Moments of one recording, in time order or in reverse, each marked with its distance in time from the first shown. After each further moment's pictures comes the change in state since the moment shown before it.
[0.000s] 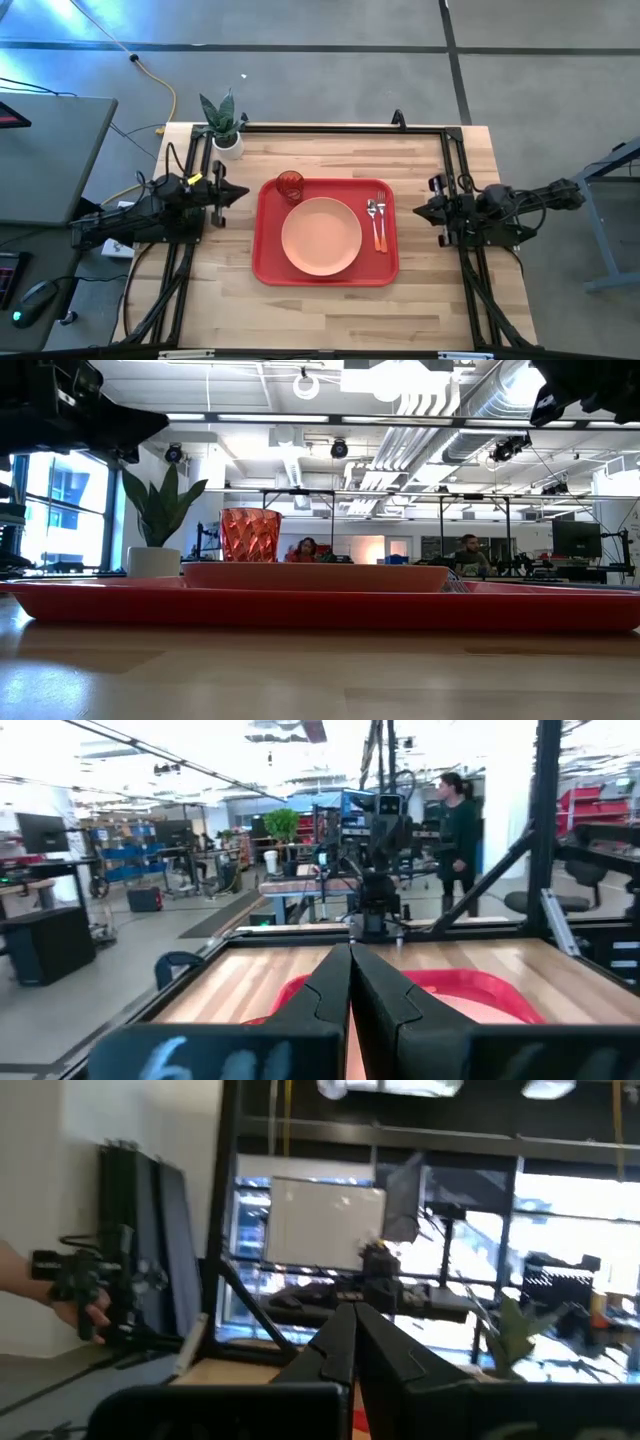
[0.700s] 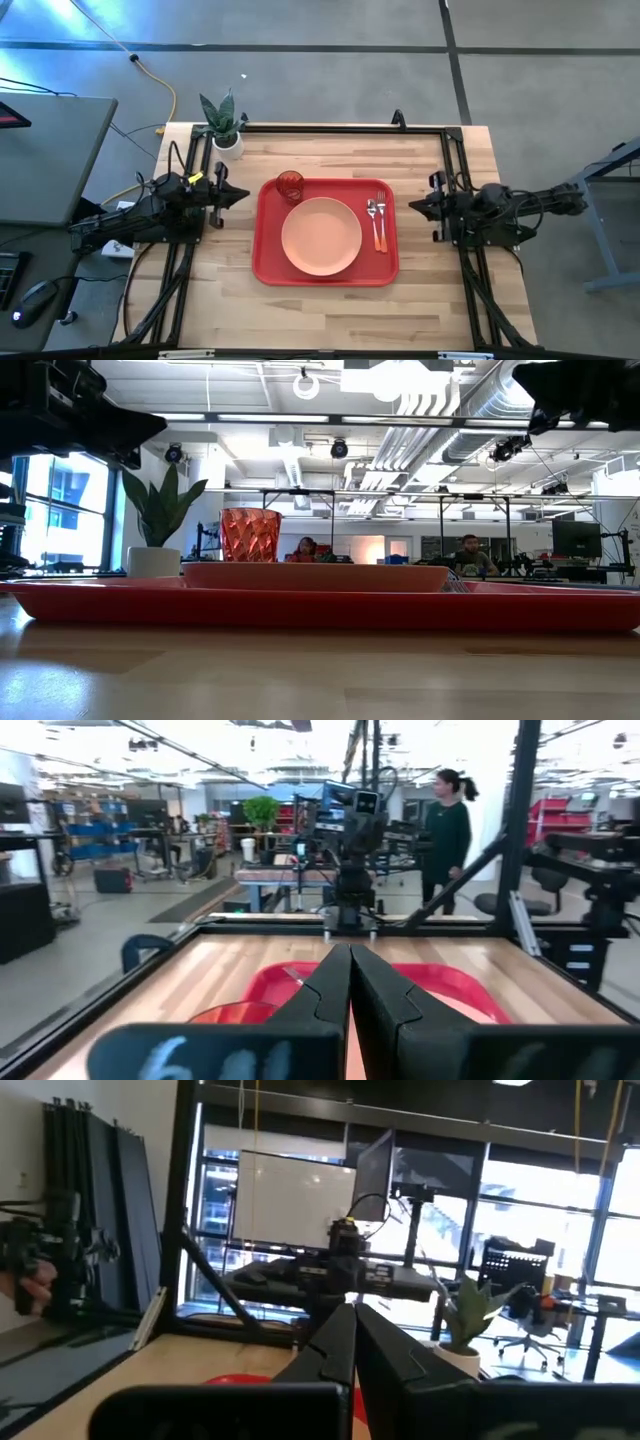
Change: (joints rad) left arm 0.047 0.000 0.000 -0.024 0.094 -0.078; right arm -0.067 -0.005 0.000 -0.057 0.025 -0.030
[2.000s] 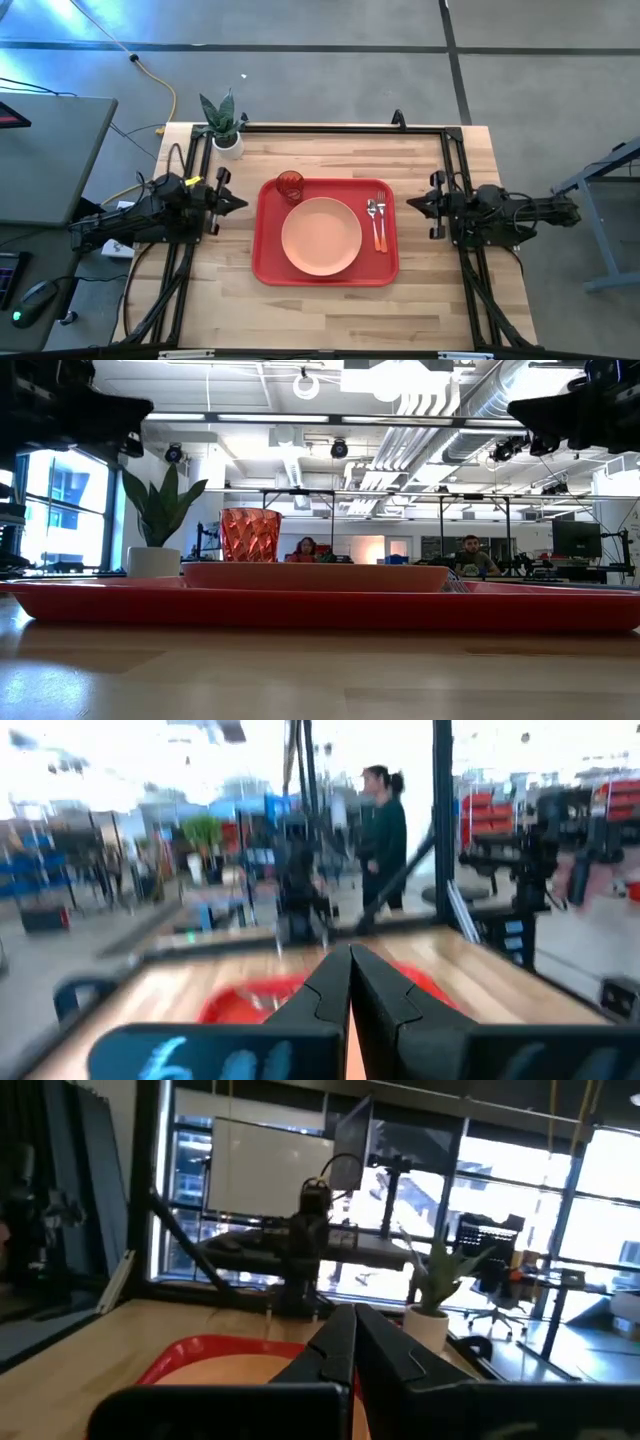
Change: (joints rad) left arm -0.023 0.000 0.000 0.018 0.148 0.063; right arm -0.091 -0.145 -0.057 -0.158 -0.019 -0.002
